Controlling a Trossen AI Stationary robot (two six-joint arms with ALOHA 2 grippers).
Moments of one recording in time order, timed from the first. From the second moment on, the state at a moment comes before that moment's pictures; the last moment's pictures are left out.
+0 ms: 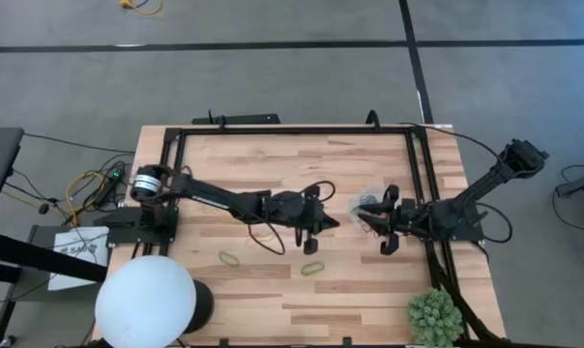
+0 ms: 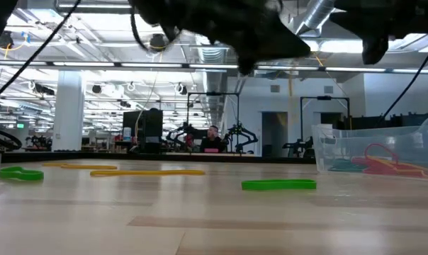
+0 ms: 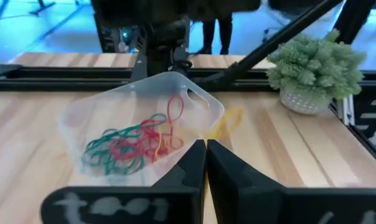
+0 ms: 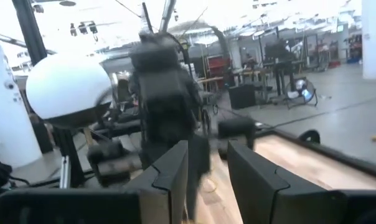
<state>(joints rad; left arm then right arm) -0.08 1.93 1.27 0.37 -0.01 -0.04 0.59 0.90 0.14 1.00 0.76 -0.01</state>
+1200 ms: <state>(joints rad) -0.03 2.60 2.19 0.16 0.03 0.17 0.61 0.90 0.20 0.97 0.70 -0.24</state>
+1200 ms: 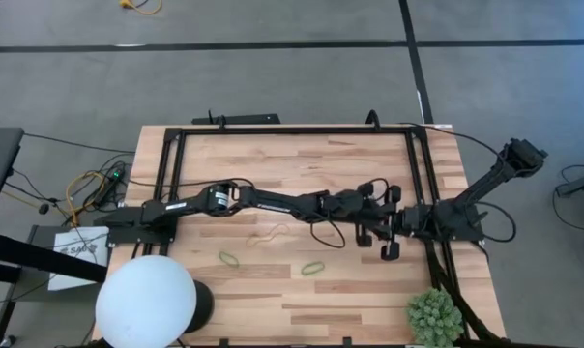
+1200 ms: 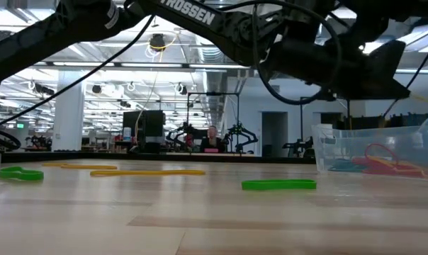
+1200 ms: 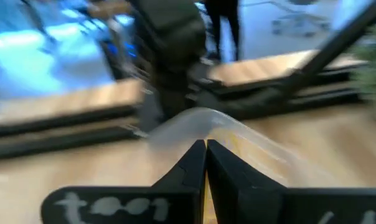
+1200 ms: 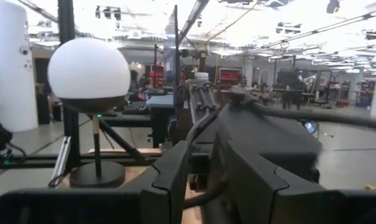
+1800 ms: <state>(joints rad) -0.04 2.59 2.20 0.03 0.06 0.06 0.61 0.90 0.20 0.97 0.71 -0.24</state>
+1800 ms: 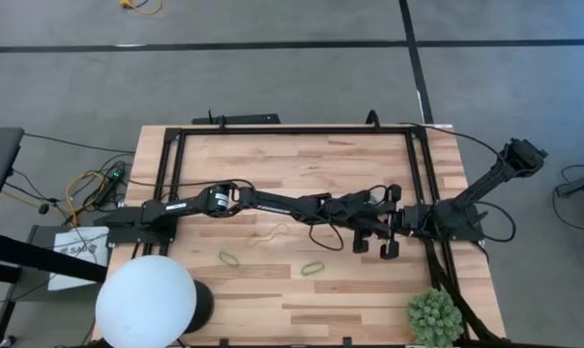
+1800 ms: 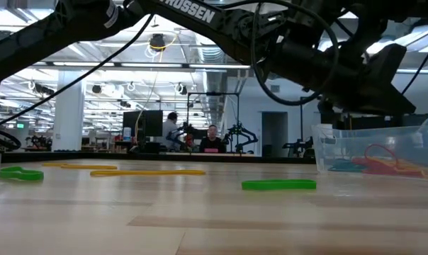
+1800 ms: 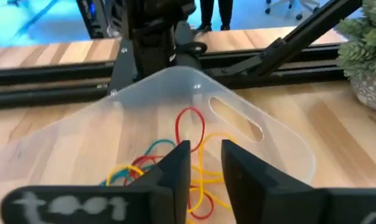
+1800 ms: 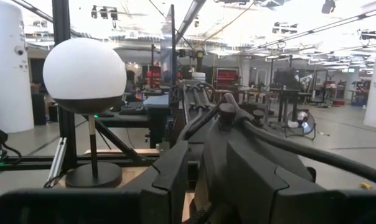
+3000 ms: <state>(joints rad) -0.16 1.31 1.27 -0.62 -0.31 0.05 0.62 0.90 0.20 0.90 0.71 -0.08</state>
